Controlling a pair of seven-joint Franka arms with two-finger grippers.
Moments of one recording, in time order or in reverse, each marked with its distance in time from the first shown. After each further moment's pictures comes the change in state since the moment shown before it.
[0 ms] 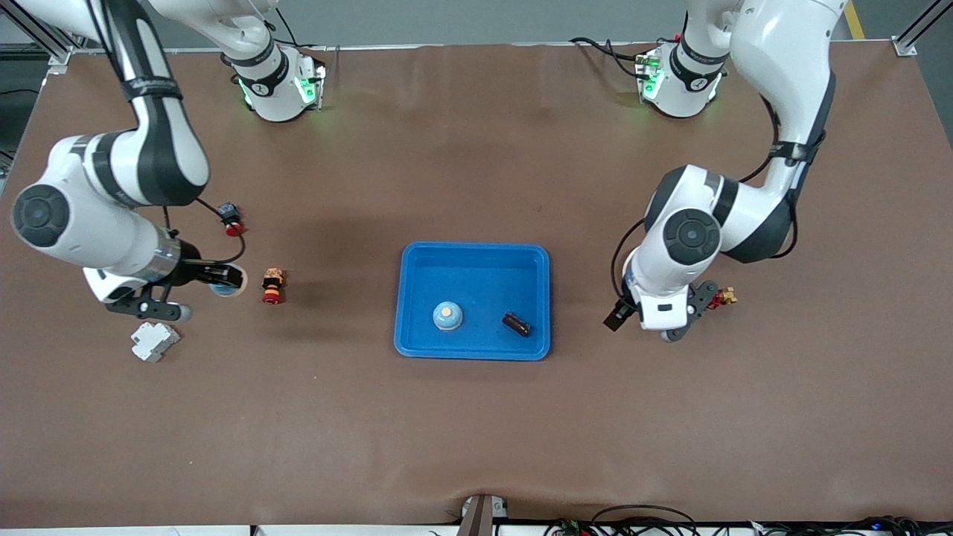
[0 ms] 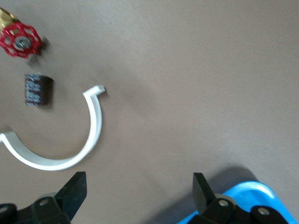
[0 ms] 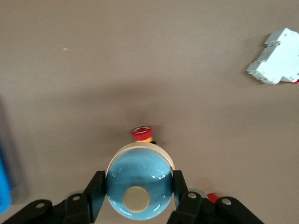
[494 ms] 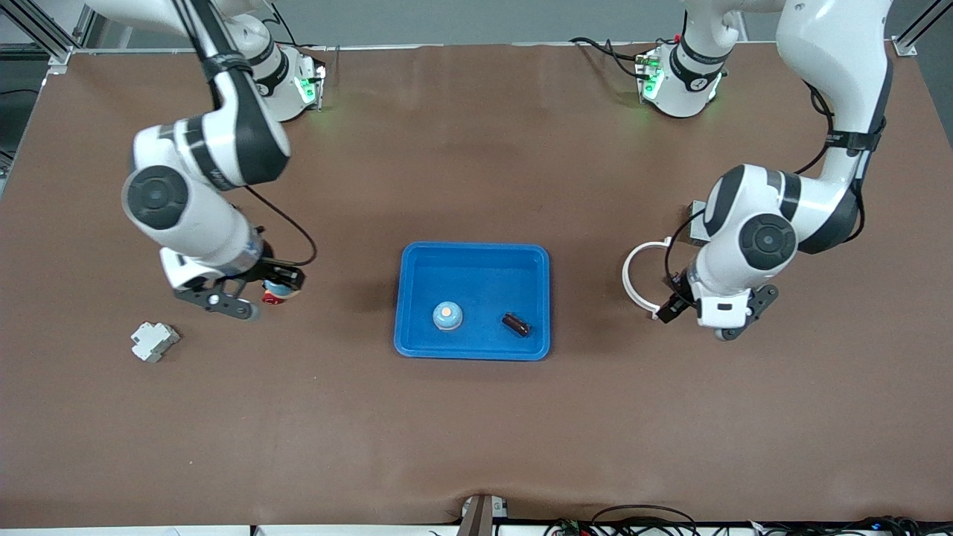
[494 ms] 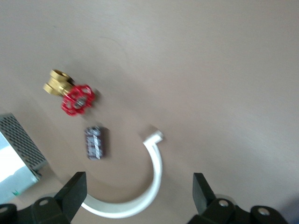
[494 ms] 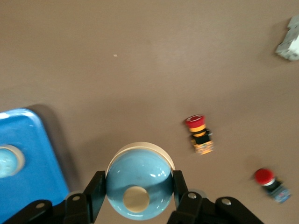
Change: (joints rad) left arm 0.139 -0.106 0.003 -0.149 0.006 0.000 0.268; right arm 0.227 0.018 0.000 0.122 -0.073 -0.074 0.403
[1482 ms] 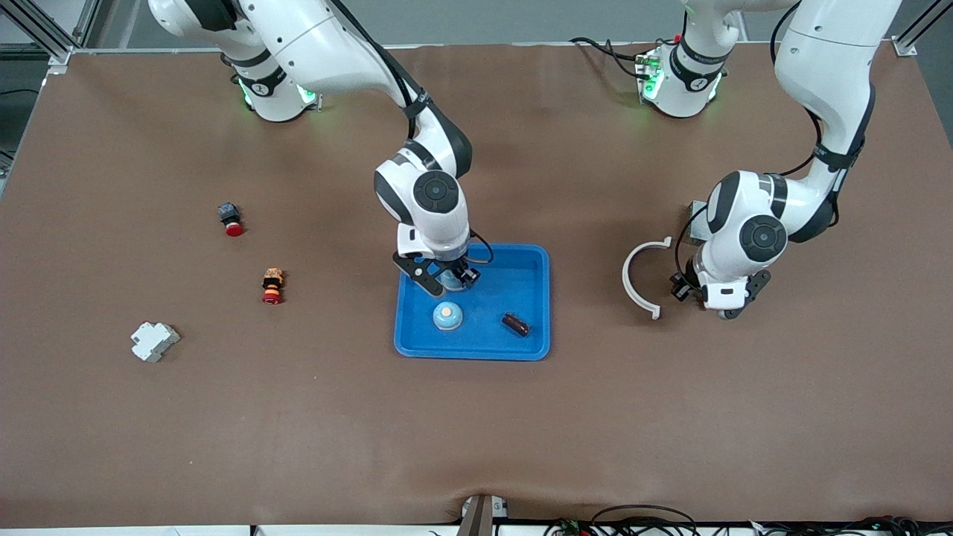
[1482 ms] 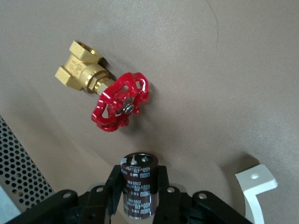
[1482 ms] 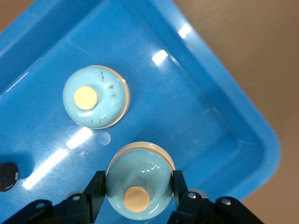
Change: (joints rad) left arm 0.095 0.032 0.044 -0.314 0.000 0.301 0.051; right arm 0.471 0.444 0.019 0.221 -0.013 0.286 0.948
